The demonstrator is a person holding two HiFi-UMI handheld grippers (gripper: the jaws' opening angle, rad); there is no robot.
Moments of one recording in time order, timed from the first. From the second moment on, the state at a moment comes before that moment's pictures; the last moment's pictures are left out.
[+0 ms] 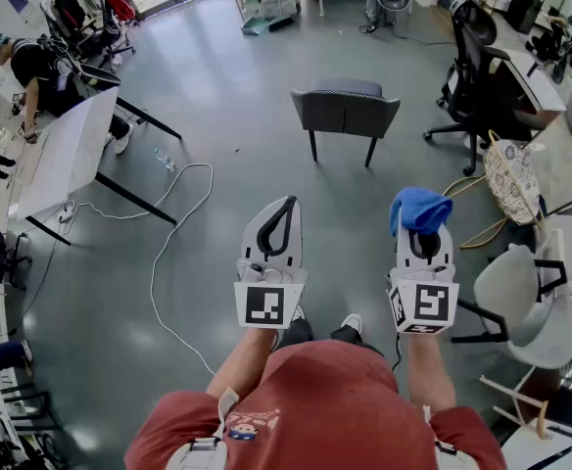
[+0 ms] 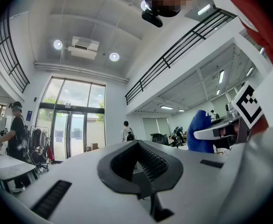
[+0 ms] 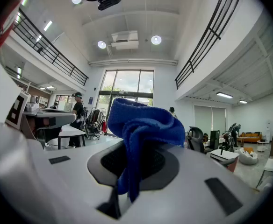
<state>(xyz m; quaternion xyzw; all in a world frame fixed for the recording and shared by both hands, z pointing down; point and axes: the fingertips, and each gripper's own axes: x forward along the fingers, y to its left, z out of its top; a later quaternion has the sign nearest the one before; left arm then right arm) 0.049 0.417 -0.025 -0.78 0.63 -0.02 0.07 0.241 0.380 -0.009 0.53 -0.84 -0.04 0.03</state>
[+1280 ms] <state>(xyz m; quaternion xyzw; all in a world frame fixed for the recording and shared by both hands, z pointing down) -0.074 0.319 0.012 -0.81 0.59 -0.02 0.05 0.135 0.300 0.034 0.59 -0.81 -0.01 0.05</state>
